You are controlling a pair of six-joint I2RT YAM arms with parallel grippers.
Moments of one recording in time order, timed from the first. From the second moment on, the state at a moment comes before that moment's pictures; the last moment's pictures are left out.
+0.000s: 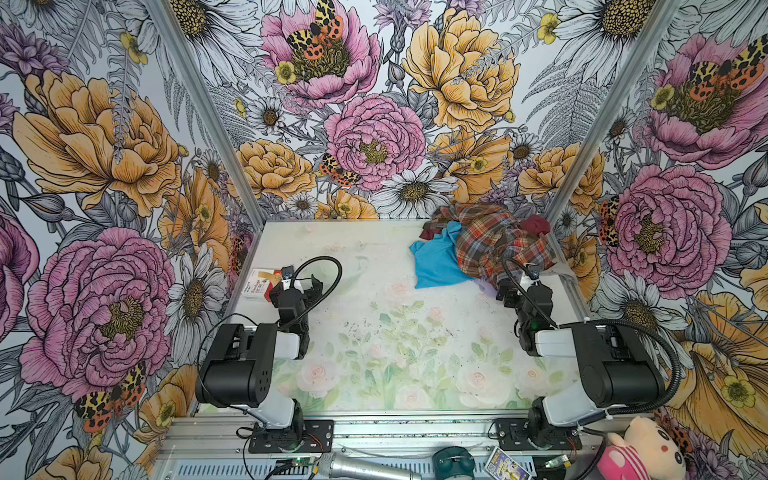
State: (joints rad) left arm -0.02 1.56 0.36 0.97 -0.27 -0.06; right arm -0.02 1.54 0.37 0.86 0.15 0.02
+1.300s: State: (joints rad) left arm -0.04 1.56 0.36 0.97 -0.26 -0.05; right arm -0.02 1.54 0.29 0.99 0.21 0.03
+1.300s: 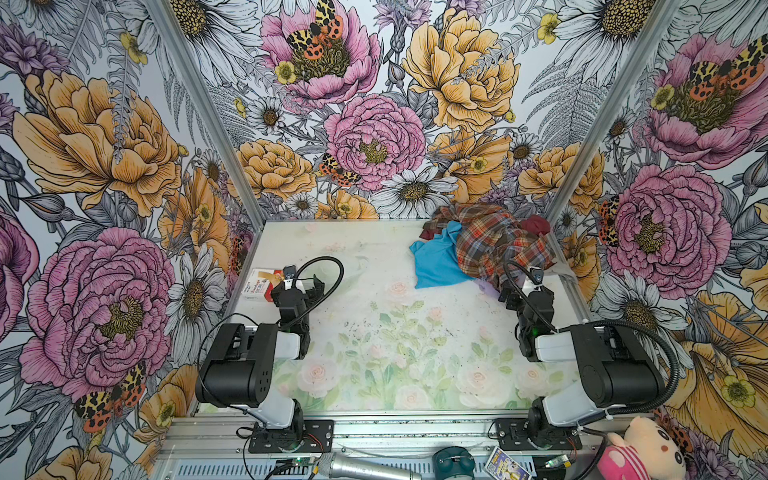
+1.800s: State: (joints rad) left arm -0.10 1.46 0.40 0.86 -0.40 -0.04; right arm 0.02 1.15 0.30 0.71 0.32 0.08
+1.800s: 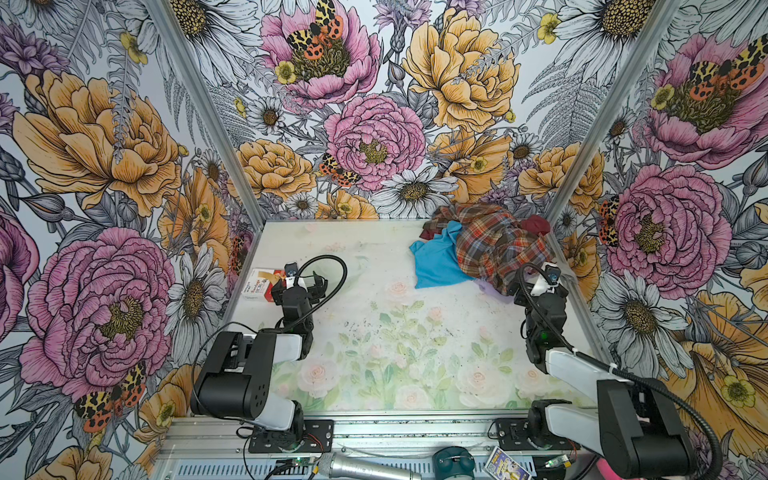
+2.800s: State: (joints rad) left arm -0.42 1.57 1.05 -0.08 0.15 -0.38; right arm 0.46 1.01 0.60 -0.20 0.58 0.56
